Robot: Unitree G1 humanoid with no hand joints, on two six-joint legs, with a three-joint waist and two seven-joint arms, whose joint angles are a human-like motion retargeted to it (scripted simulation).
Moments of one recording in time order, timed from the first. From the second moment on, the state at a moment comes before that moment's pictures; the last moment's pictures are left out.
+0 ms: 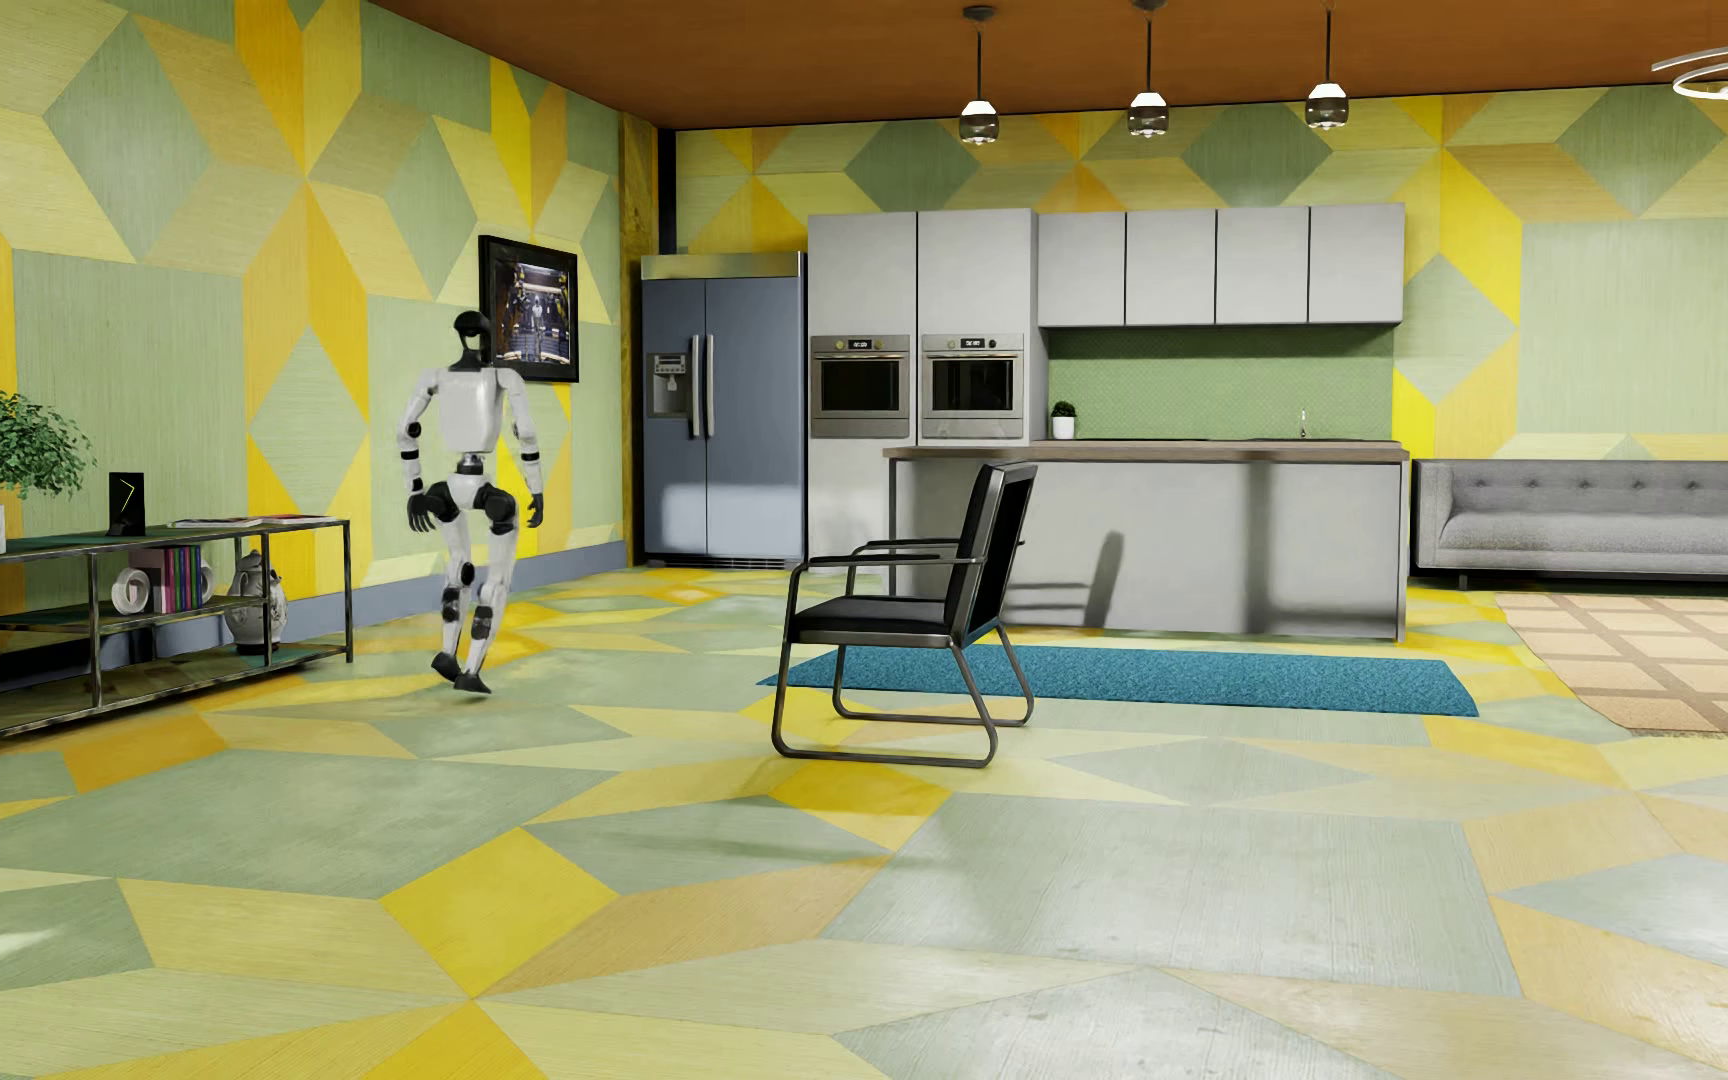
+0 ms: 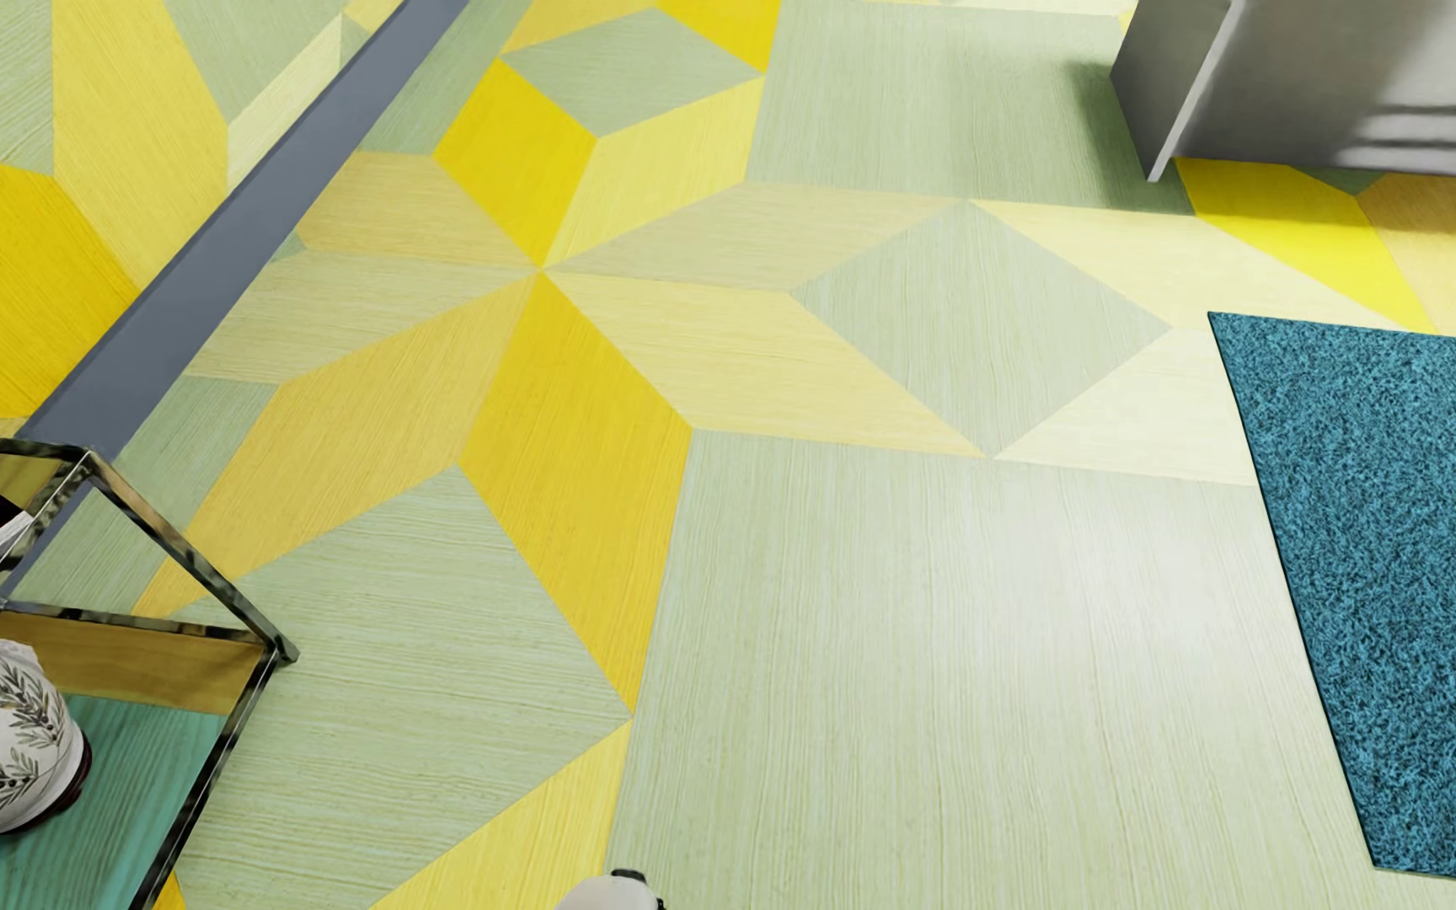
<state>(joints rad) -0.44 0.11 0.08 -0.08 -0.03 -0.09 0.00 0.00 0.13 0.73 0.54 0.29 0.24 0.22 -0.37 0.38 -0.36 0.00 0.00 -0.67 0.46 0.88 0.77 0.00 0.00 0.00 0.00 0.00 0.00</state>
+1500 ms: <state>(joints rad) 0.10 -0.36 -0.22 -0.17 -0.08 -0.14 0.00 0.00 0.09 0.44 1.13 0.23 0.41 -0.20 -0.23 0.42 -0.39 0.00 0.00 -0.49 0.42 0.78 0.90 0.00 0.00 0.00 0.00 0.00 0.00</state>
